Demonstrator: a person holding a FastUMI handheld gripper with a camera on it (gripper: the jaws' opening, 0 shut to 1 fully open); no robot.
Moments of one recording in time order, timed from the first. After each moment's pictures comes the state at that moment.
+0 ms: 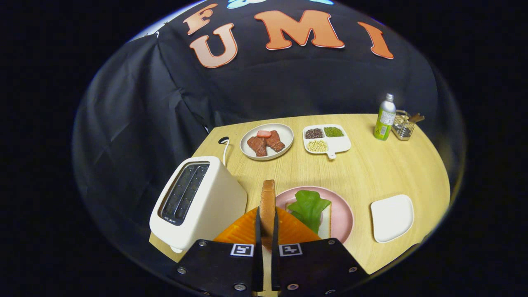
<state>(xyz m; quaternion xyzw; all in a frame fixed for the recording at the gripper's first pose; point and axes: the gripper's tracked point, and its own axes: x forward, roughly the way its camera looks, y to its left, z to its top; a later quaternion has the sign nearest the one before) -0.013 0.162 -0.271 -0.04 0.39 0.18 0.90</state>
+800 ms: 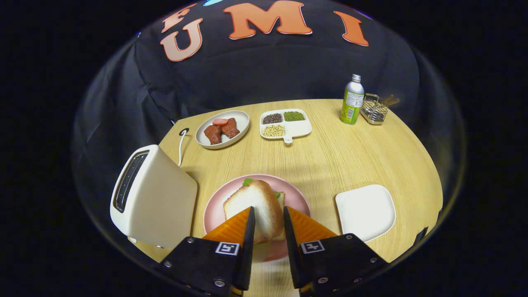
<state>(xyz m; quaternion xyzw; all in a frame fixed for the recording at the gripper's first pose) 0.012 0.070 -0.304 -0.07 0.42 0.08 0.90</state>
